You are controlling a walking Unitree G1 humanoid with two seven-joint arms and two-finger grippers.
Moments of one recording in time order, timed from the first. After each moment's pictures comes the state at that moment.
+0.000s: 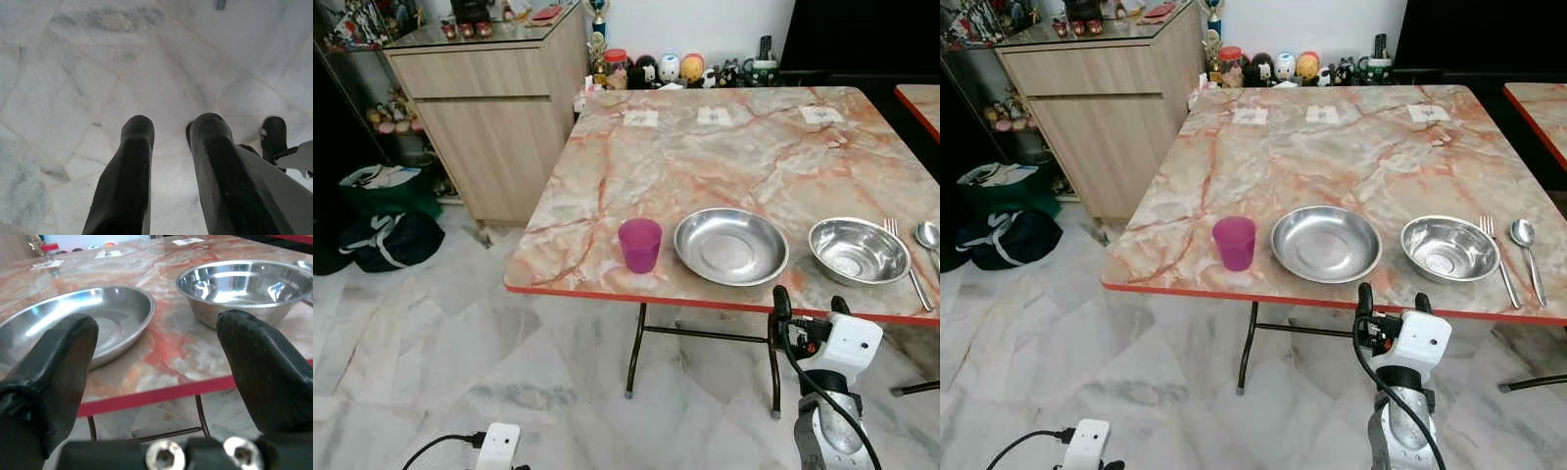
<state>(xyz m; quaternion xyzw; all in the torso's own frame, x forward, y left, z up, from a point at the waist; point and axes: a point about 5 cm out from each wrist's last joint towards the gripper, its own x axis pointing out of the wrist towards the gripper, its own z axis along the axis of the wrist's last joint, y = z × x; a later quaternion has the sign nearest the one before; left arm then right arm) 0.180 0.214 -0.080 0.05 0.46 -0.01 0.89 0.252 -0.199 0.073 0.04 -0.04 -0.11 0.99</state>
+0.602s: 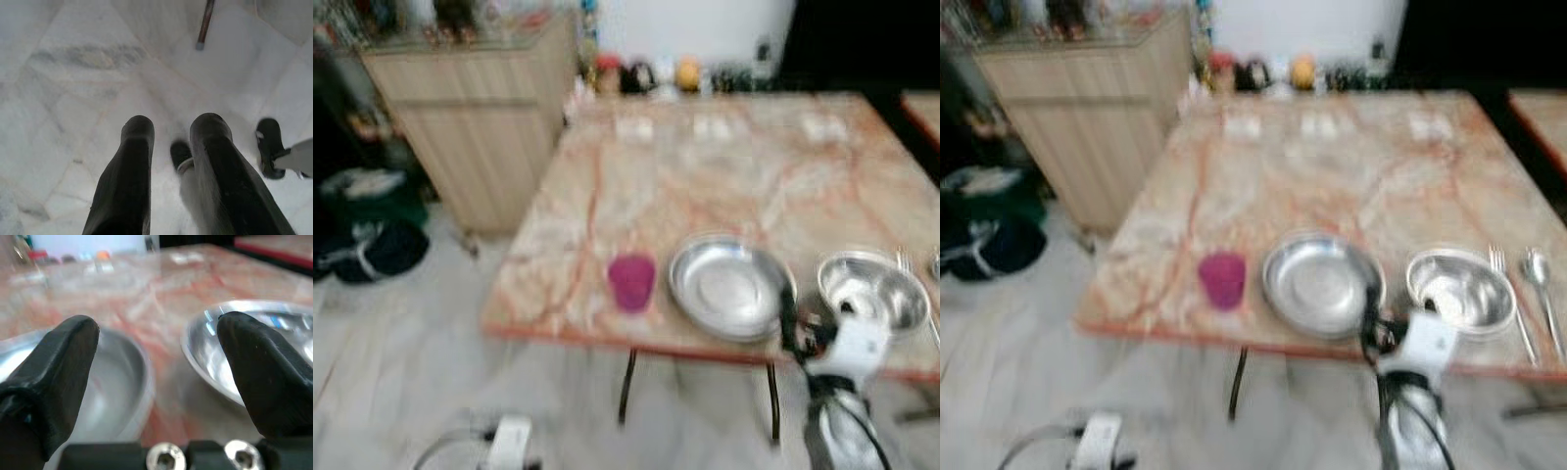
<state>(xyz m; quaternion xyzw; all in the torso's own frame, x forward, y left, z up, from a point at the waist) 0.187 0.204 -0.078 0.04 0.45 -0.02 0.89 0.253 -0.203 0.082 0.04 -0.05 -0.11 0.99</state>
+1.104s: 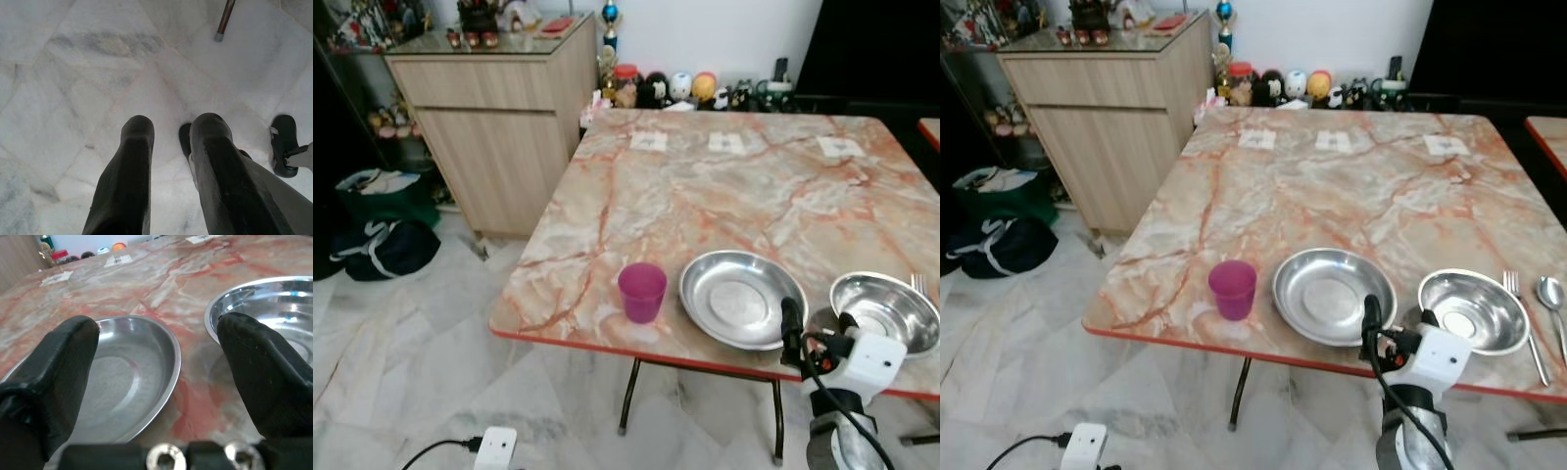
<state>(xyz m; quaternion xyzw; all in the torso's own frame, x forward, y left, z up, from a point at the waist) 0.177 0.217 -0.081 0.05 0.46 0.00 0.89 0.222 -0.198 0.087 0.12 -0.01 -0.10 0.99</state>
